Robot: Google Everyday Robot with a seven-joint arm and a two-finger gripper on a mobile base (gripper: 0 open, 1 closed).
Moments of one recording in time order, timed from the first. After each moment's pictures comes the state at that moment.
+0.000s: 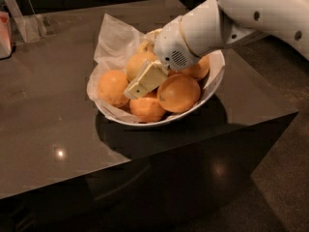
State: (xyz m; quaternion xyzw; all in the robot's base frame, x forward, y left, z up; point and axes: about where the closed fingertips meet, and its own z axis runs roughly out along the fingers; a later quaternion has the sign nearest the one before) arm 0.530 0.028 0.938 -0.59 0.68 0.22 0.37
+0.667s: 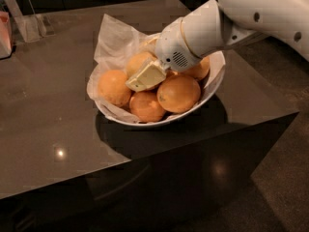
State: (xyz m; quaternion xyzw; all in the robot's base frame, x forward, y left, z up) arm 0.530 0.028 0.938 -0.59 0.68 0.22 0.37
